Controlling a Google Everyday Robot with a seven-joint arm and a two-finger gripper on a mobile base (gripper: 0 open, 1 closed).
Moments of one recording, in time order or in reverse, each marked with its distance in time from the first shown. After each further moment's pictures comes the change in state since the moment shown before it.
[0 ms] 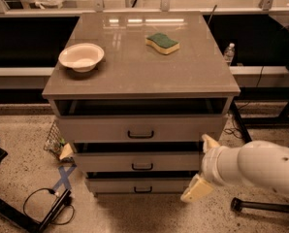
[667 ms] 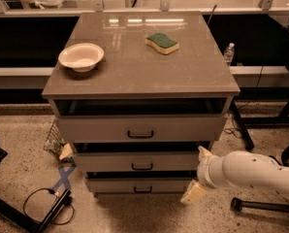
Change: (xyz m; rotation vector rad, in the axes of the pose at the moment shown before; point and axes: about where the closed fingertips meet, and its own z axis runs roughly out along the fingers) arm 0.064 -0.002 0.098 -0.043 0.045 0.020
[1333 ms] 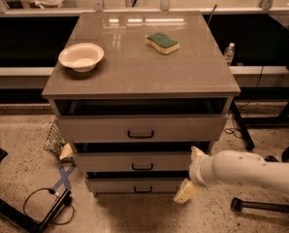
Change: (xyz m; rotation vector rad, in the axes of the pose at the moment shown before) arm -0.009 0.003 0.020 -0.013 -0.001 -0.011
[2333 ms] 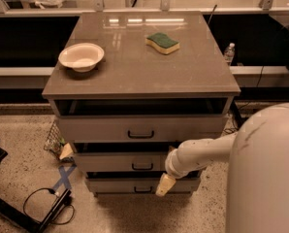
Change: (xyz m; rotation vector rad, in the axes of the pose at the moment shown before) arm -0.029 -0.002 0.110 -0.105 0.079 -0.047
